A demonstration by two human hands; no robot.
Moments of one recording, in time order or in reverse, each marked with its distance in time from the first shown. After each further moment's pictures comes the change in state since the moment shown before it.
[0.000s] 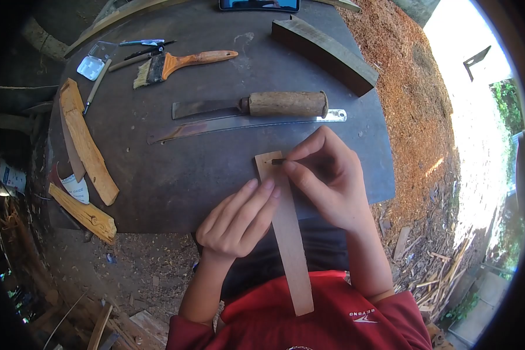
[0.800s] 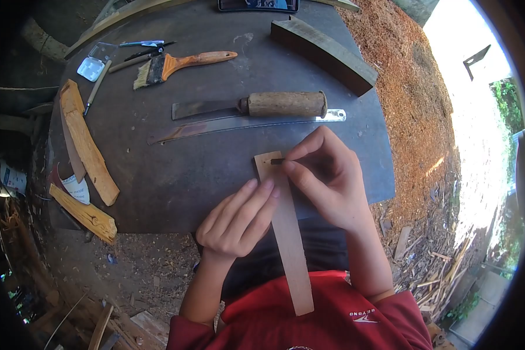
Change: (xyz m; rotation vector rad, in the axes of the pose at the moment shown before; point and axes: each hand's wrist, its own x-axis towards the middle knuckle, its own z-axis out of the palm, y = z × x) left_hand 0.001 0.000 0.001 0.007 0.015 0.005; right_hand 0.000 0.000 0.001 0.011 0.007 0.004
